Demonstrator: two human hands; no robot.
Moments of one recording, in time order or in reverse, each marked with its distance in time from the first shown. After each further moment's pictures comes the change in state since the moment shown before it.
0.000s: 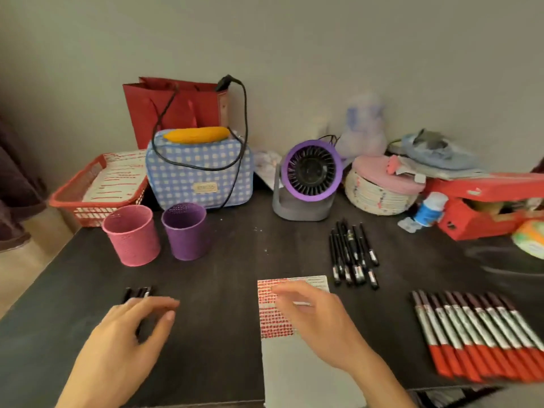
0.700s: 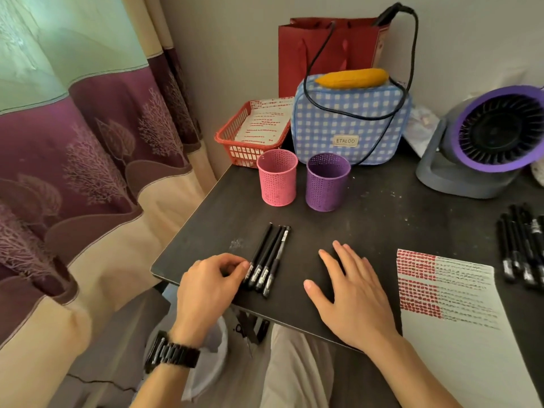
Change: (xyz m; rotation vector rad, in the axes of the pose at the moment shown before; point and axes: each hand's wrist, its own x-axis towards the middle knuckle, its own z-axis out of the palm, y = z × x) left_hand -0.026 -0.096 -0.030 0.095 0.107 -0.399; right_hand 0.028 -0.005 0.150 -0.789 -0.186 -0.177
